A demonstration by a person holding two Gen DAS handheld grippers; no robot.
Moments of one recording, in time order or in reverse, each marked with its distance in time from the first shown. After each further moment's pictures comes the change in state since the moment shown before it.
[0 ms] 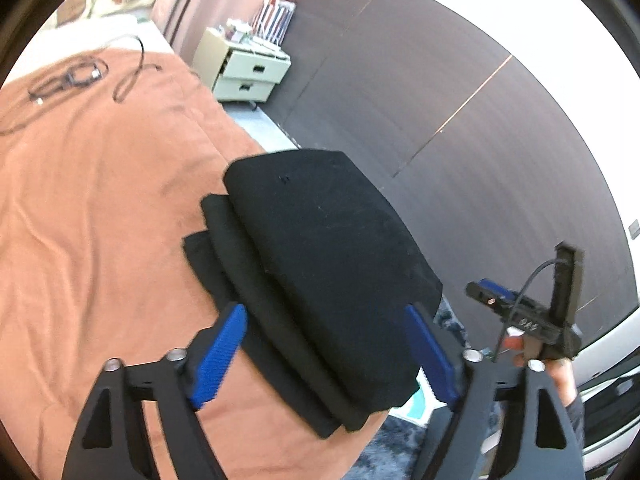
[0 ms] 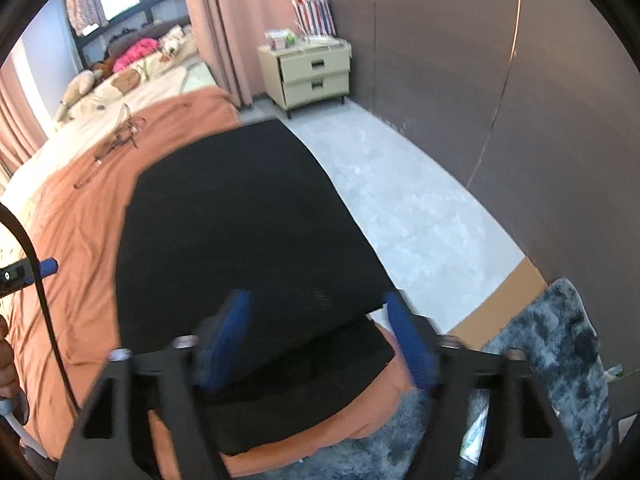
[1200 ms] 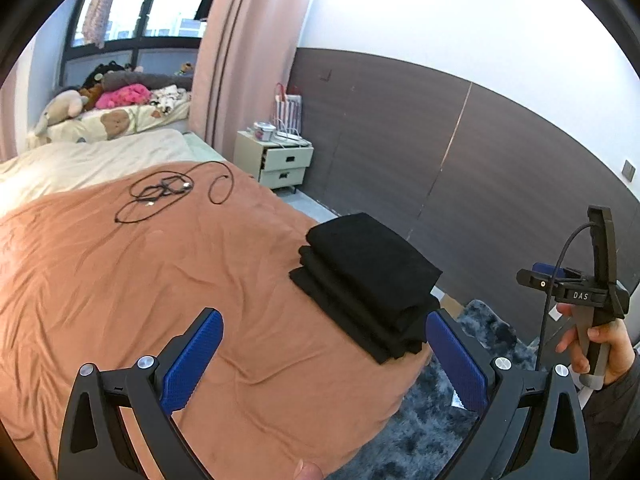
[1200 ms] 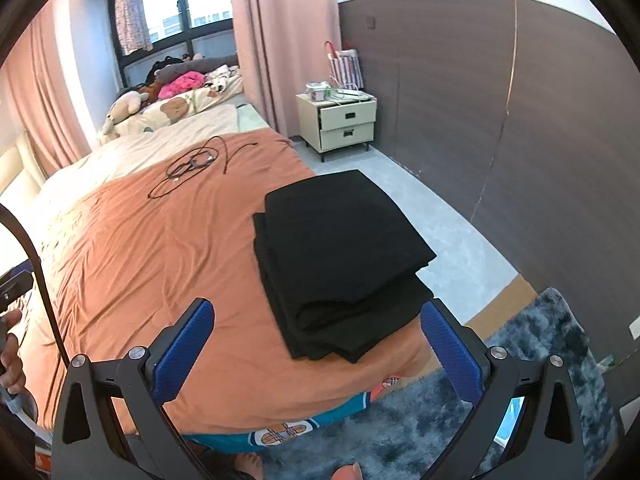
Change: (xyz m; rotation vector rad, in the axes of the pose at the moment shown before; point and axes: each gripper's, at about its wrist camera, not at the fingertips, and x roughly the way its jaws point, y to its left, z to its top) left arm -0.254 -0.015 -0.106 0.202 -0.273 0.203; right arm -0.178 0.094 -0.094 -0.055 -0.140 0.030
